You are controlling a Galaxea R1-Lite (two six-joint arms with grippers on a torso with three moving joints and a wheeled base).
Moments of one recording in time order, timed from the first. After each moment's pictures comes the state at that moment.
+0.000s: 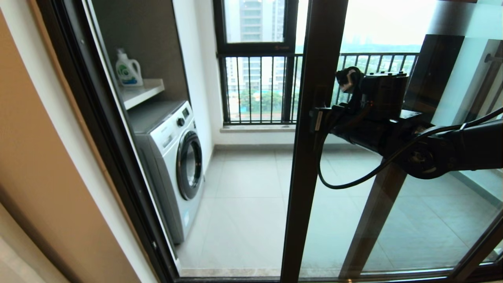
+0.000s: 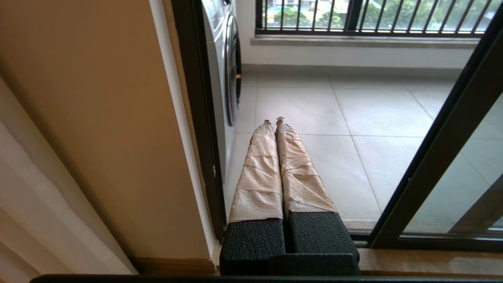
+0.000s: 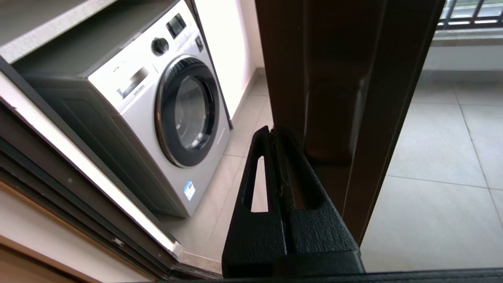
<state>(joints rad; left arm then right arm) 0.00 0.00 0.00 0.00 0.00 0.00 0.41 1.91 -1.29 -0.55 -0.09 0.15</state>
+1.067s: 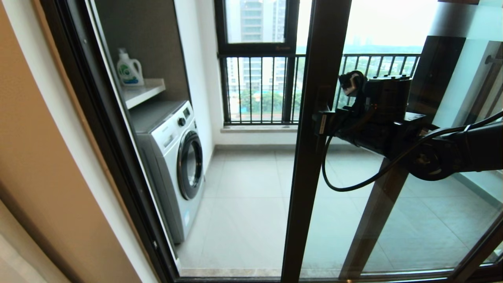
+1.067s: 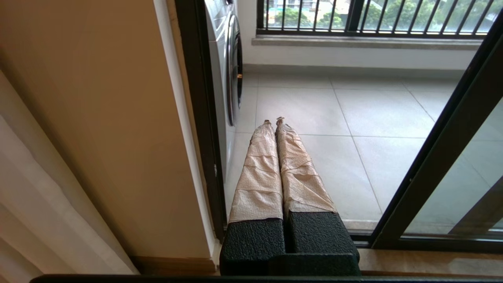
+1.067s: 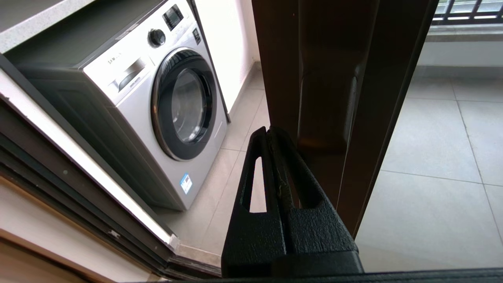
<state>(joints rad) 0.00 0.00 0.00 0.00 0.00 0.00 0.32 1.90 -1.25 -0.55 -0.08 0.15</state>
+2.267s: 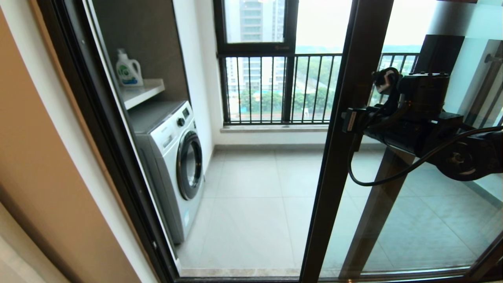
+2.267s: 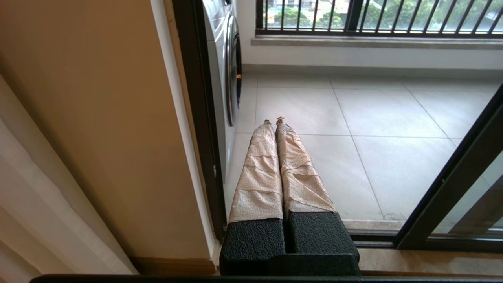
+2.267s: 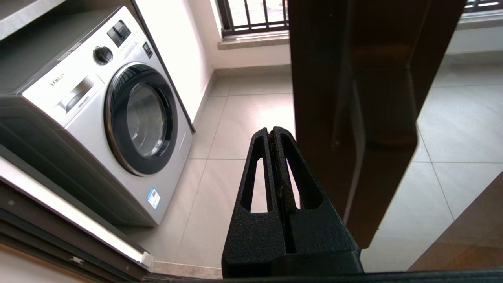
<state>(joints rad) 0.00 0.00 0.00 0.00 0.00 0.00 0.25 1.82 -1.16 -0.55 -0.09 0.14</state>
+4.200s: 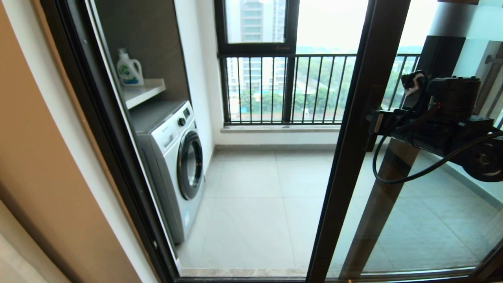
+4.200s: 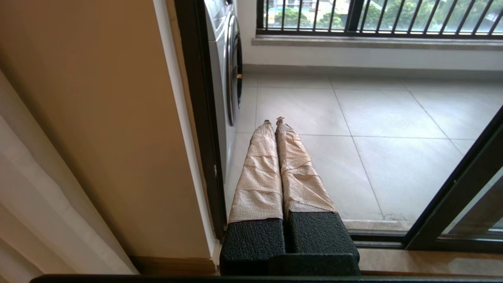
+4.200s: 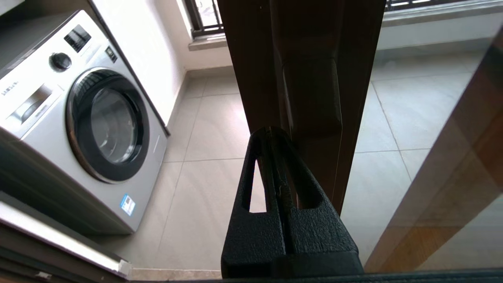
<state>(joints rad) 0.00 0.00 0.00 0.00 0.00 0.00 0.05 1.78 -1.09 -0.57 -0.03 0.13</state>
